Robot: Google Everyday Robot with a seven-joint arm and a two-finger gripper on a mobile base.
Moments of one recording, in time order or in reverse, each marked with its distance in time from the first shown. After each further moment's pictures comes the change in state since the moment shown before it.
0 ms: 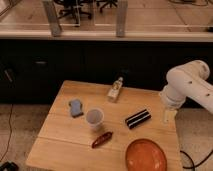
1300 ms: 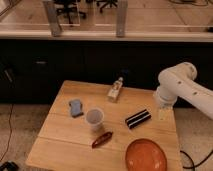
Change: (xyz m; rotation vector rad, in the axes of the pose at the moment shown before) arm -0.015 -0.018 0.036 -0.022 -0.003 -0.008
